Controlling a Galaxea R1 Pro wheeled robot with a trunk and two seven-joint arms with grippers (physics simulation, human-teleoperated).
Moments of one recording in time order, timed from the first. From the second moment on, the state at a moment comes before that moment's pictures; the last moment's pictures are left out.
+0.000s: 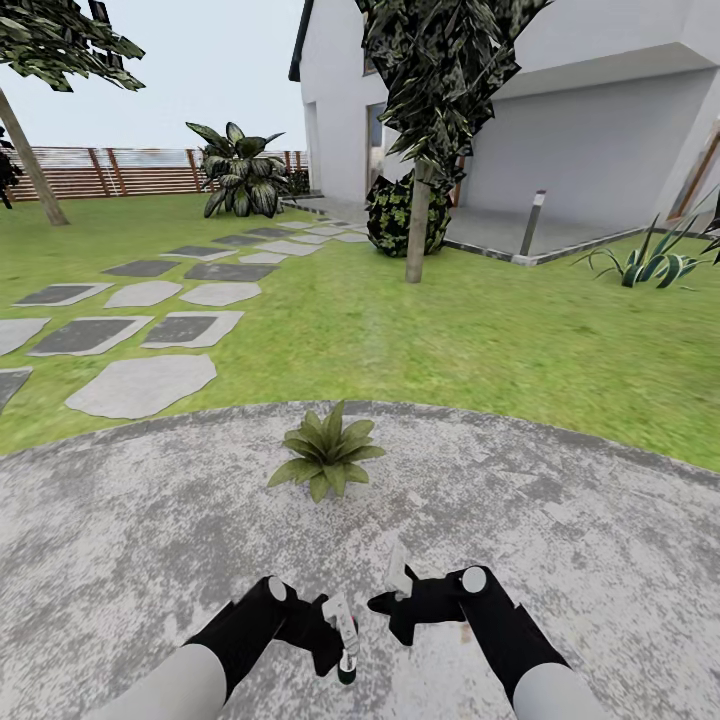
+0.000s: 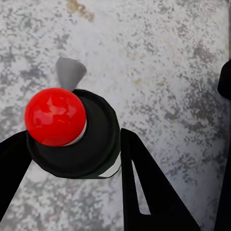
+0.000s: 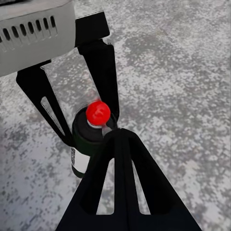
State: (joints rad) left arm -0.63 -0.12 -0.22 -0.43 -0.65 0.08 -0.86; right arm -0.54 0.11 -0.03 -0.71 0.72 -0.14 1.04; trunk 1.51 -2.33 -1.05
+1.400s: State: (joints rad) left arm -0.63 -0.13 -0.22 -0.45 -0.57 0.08 -0.90; right arm -0.54 0.11 -0.03 -0.70 0.72 -0.14 1.04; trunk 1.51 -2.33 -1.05
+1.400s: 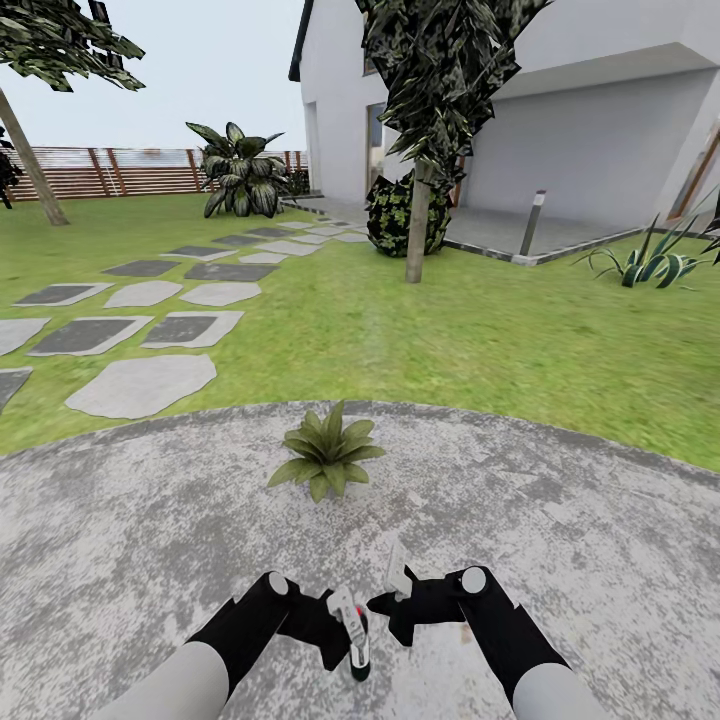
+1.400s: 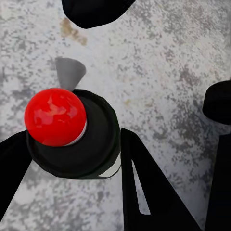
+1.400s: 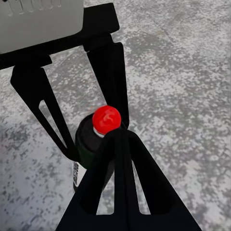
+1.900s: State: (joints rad) left arm -0.63 -0.14 -0.21 -0.45 -0.57 0.08 -0.90; right arm -0.54 0.11 -0.03 -0.70 0.72 -0.14 1.03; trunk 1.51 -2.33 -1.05
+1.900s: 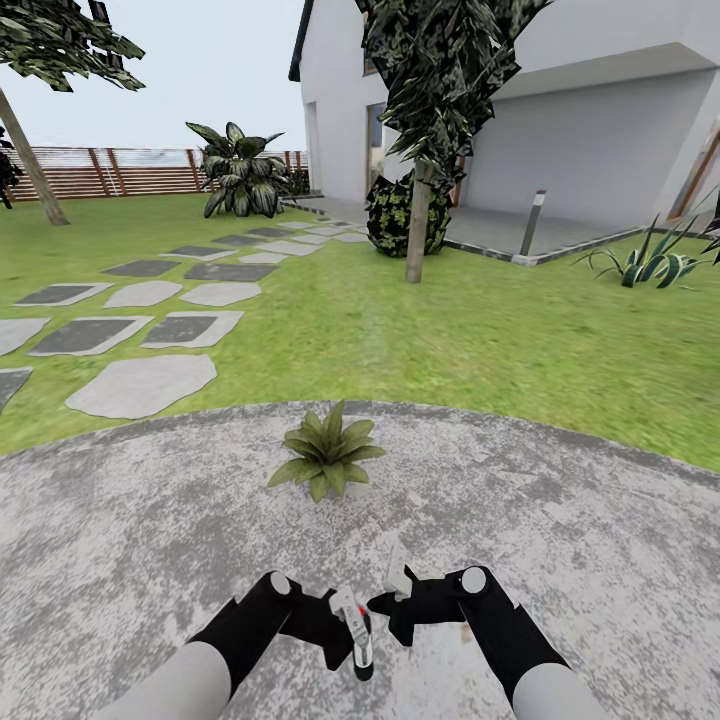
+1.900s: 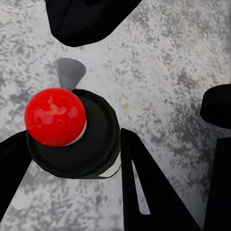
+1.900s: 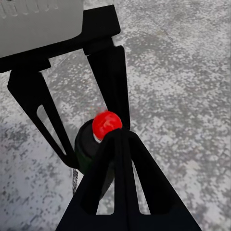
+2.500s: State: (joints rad) left arm -0.63 -0.14 -0.22 -0.45 -0.55 0.07 -0.90; right arm -0.54 0.11 -0.03 -0.70 0.72 -0.14 1.03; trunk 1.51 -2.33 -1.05
